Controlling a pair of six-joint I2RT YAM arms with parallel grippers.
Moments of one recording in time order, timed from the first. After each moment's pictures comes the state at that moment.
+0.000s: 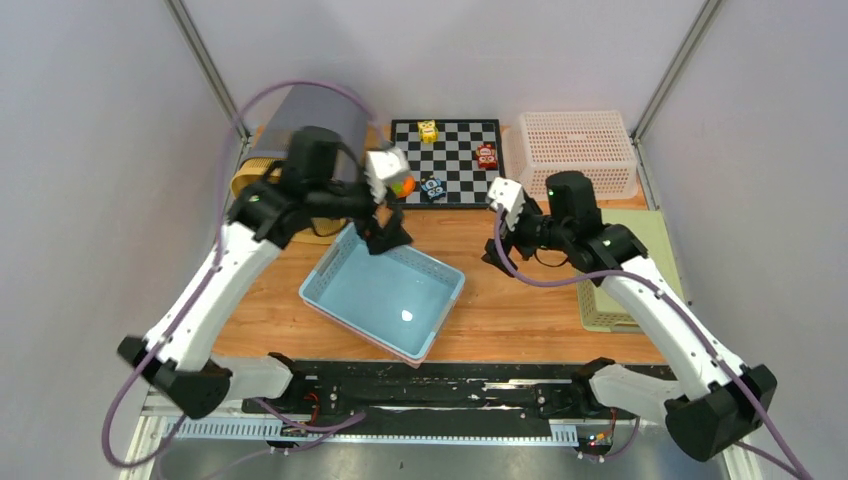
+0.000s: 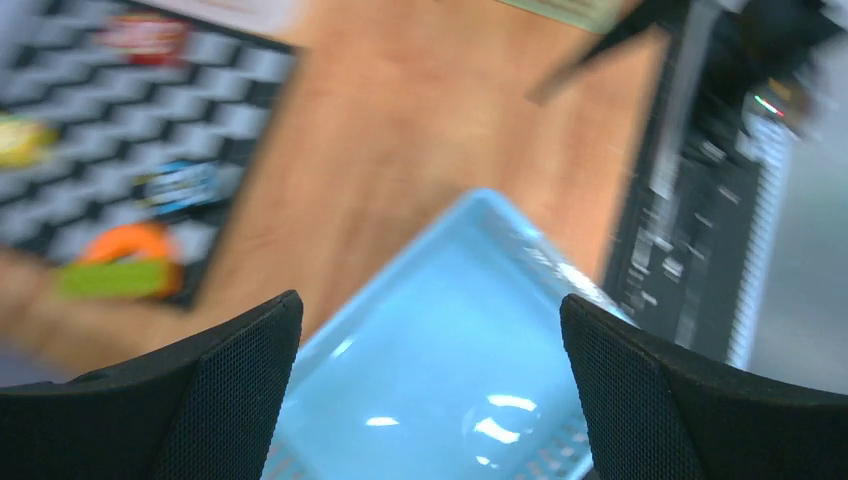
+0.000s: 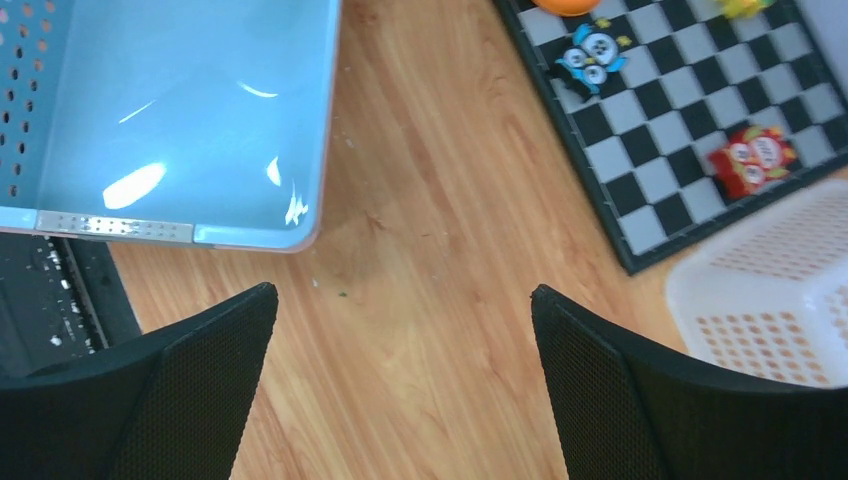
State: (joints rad) left arm -0.63 1.34 1.55 -0.91 0.63 0.40; right arm 0.45 1.05 1.08 -0.61 -0.50 -0.53
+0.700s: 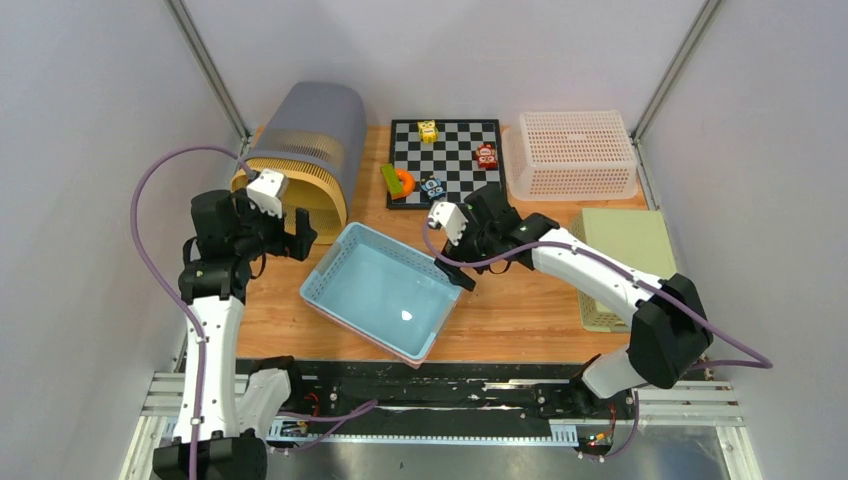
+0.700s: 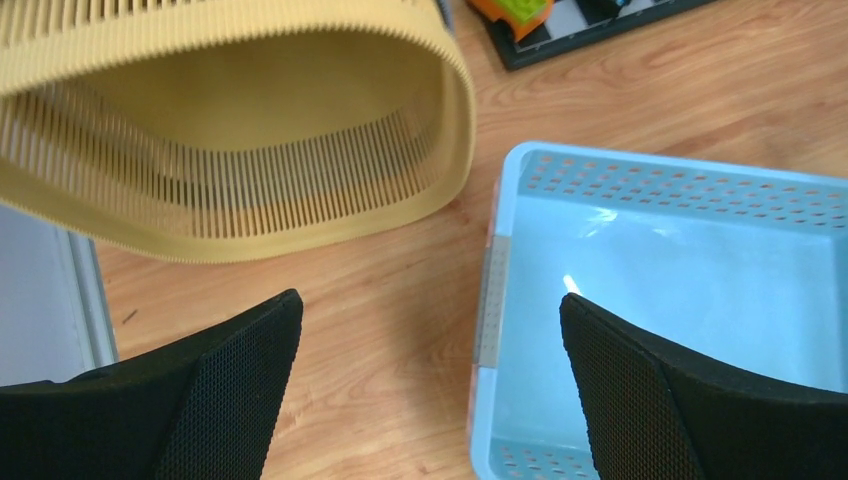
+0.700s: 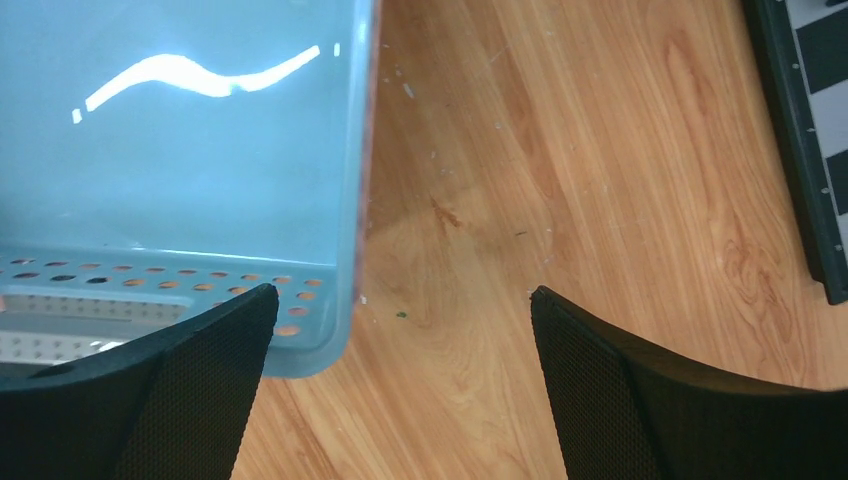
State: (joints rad) left arm 0.15 0.86 0.98 -0.64 0.46 0.25; right arm 0.71 1.45 1.11 -0.57 -0.28 -0.40
